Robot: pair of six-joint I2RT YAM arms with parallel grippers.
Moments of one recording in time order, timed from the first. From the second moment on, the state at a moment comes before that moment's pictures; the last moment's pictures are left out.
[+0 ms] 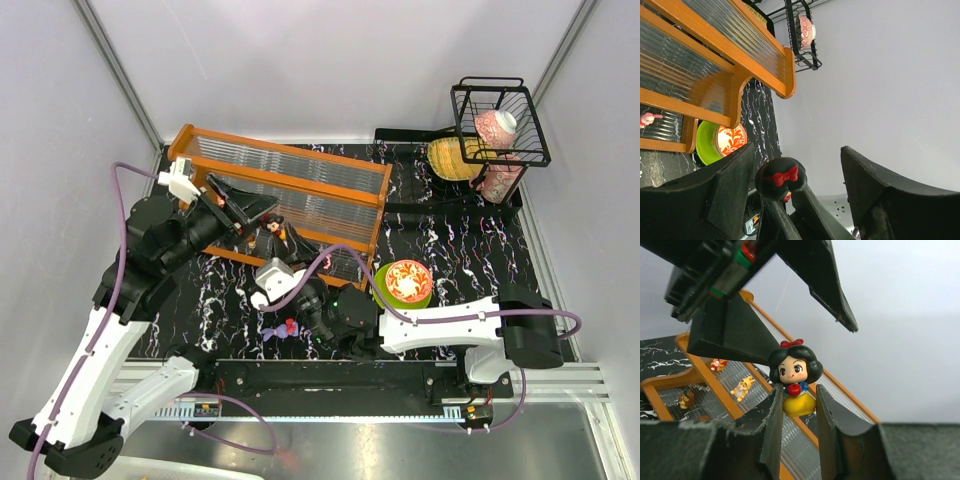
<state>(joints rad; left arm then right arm) -0.46 0.80 1.17 -0.49 0.25 -1.14 1.47 1.53 1.05 1.01 0.84 -0.96</state>
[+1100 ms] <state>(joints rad) -0.53 0.83 1.20 -0.55 0.16 -1.07 1.49 1.72 1.15 1.29 0.89 -1.38</state>
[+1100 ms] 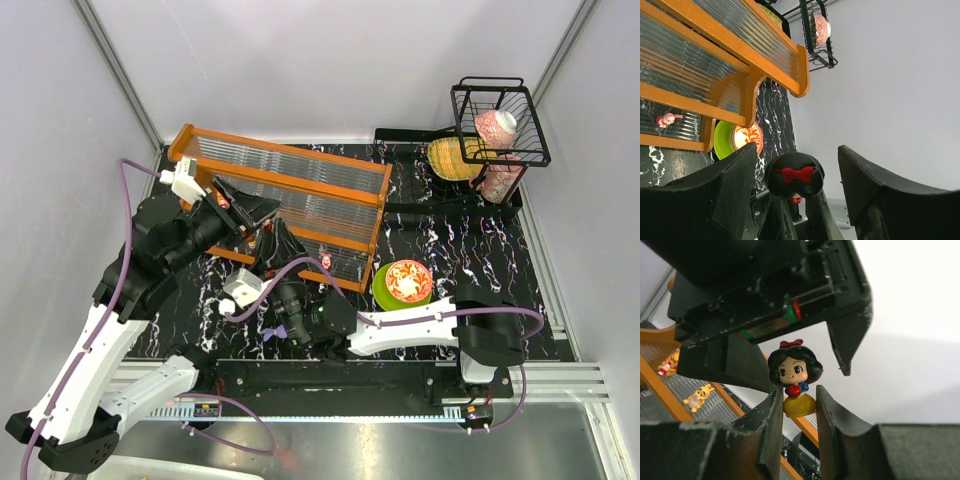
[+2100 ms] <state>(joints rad) -0.53 0.84 1.21 -0.60 0.15 -0.99 1.49 1.81 1.20 1.31 0.96 -1.65</state>
